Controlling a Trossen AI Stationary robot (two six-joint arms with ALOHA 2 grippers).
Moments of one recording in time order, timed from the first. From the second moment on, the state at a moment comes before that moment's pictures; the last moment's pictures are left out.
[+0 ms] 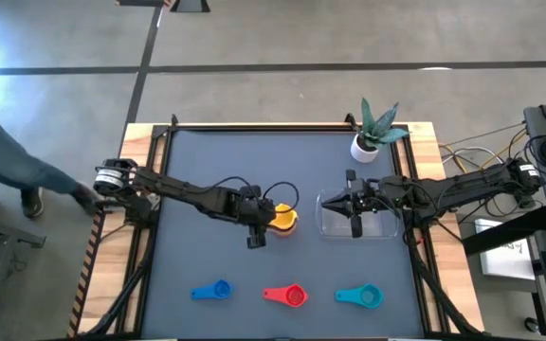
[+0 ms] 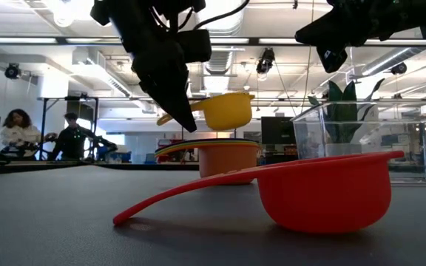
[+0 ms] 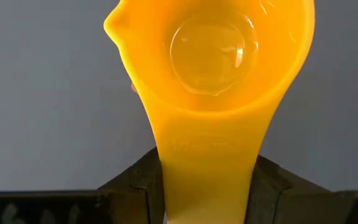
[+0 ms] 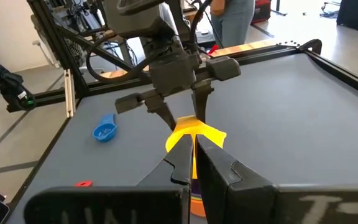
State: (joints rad) left arm -0.12 1.72 1.14 -0.45 -0.19 -0.18; right arm 0.10 0.90 0.47 0.24 0.05 0.22
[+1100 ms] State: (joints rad) left arm -0.16 1.51 0.93 -0.08 -0.16 -0.12; right arm 0.10 0.90 0.47 0.20 0.05 0.24
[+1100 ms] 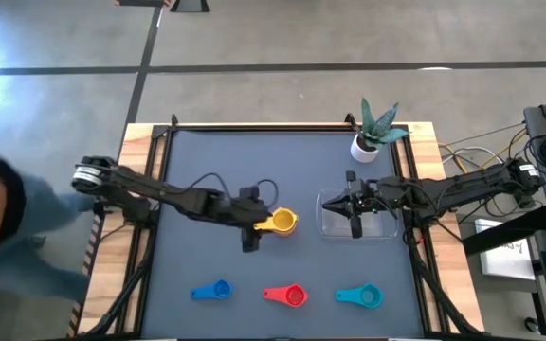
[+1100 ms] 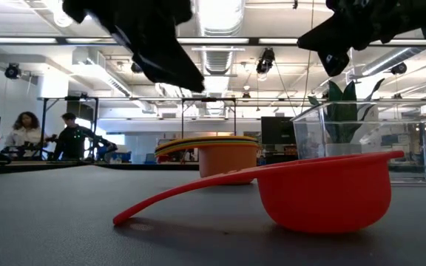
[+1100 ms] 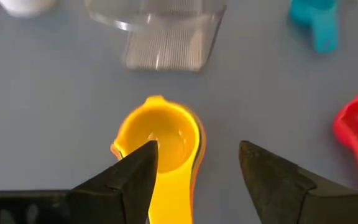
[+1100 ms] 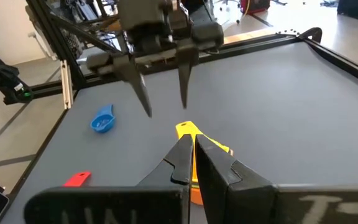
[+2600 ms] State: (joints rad) left arm -0.13 1.18 0.69 0.47 -0.15 0.08; right arm 0.19 0.95 0.72 -0.11 0.08 0.36
